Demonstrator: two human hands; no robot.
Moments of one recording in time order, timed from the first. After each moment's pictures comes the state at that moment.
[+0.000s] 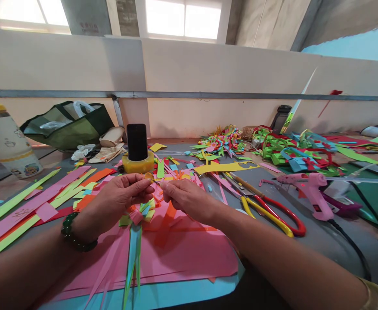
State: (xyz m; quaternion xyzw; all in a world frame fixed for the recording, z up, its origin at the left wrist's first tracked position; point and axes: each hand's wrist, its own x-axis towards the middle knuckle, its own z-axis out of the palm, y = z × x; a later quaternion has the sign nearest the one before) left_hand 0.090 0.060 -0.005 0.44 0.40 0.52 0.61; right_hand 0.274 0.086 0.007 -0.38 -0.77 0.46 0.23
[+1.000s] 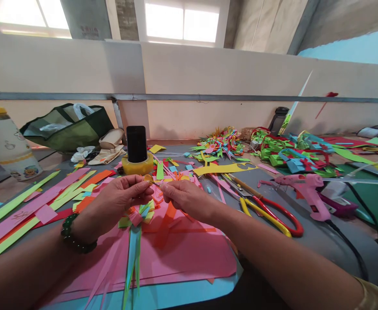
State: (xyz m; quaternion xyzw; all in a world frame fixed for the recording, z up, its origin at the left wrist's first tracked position) left_hand 0.090 0.059 -0.002 0.45 0.41 0.52 0.60; right_hand 0.275 0.089 0.006 -0.40 -0.76 0.46 0.22
